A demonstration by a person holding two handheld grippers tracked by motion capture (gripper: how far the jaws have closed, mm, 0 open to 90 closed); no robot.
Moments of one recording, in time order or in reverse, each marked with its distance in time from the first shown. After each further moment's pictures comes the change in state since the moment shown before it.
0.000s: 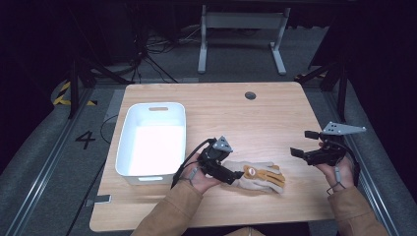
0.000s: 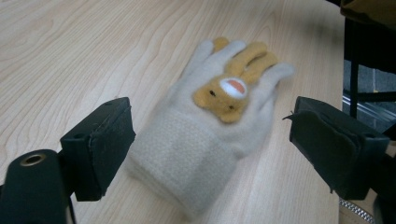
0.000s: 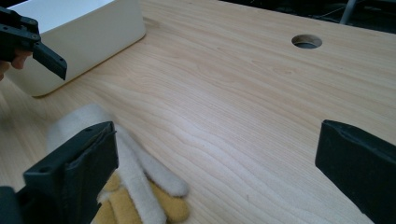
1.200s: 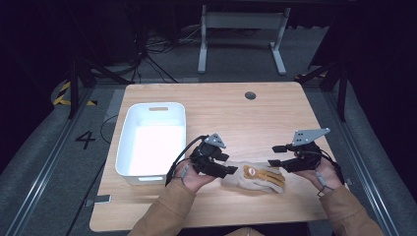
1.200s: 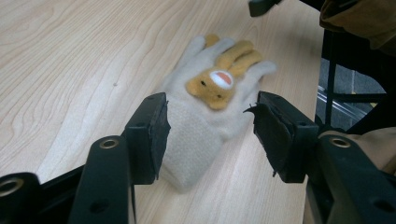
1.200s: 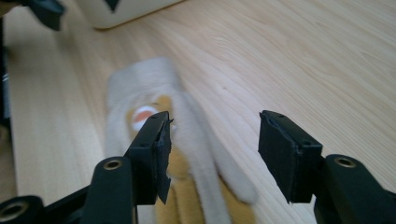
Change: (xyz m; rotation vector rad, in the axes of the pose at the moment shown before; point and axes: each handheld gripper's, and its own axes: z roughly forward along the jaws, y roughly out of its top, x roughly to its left) left arm 0.004 0.002 -0.028 -0.003 -0.064 -0.064; right arm 0.047 0.012 0.041 0.195 0.193 -0.231
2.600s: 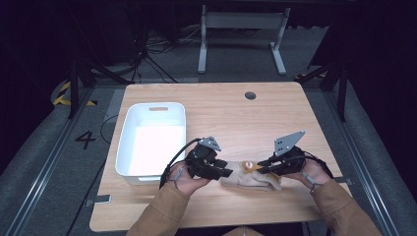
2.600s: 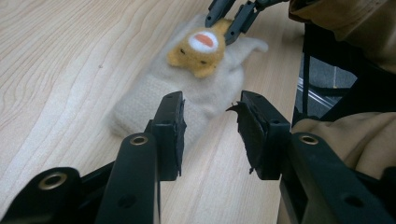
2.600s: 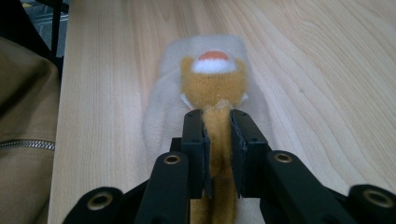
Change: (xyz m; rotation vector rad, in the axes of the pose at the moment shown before) left arm -0.003 -0.009 -0.011 0.035 -0.036 -0.025; right arm 0.010 0.009 0.040 0.123 0.251 -0.214
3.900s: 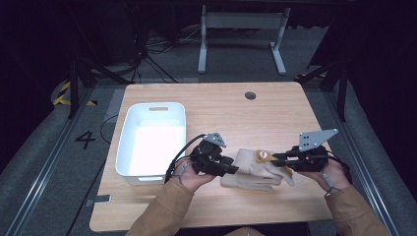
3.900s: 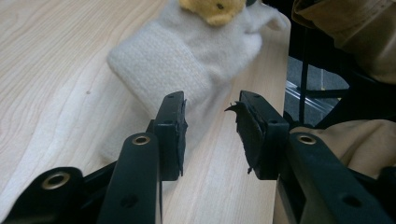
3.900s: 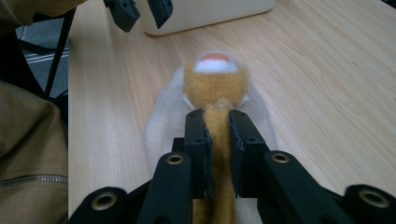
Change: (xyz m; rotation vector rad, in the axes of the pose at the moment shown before) left arm -0.001 0.014 0.001 -0.032 -0.041 0.031; right arm 0.019 -0.001 -0.055 -0.149 -0.133 0.041
